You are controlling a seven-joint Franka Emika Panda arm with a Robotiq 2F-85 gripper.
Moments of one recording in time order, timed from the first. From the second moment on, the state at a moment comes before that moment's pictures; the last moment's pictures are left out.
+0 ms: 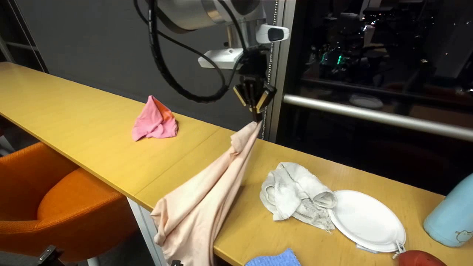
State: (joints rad) arm -0.09 0.58 -0.26 -1.53 -0.08 2.12 0.50
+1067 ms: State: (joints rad) arm -0.12 1.06 -0.30 -0.76 -0.15 1.98 0.74
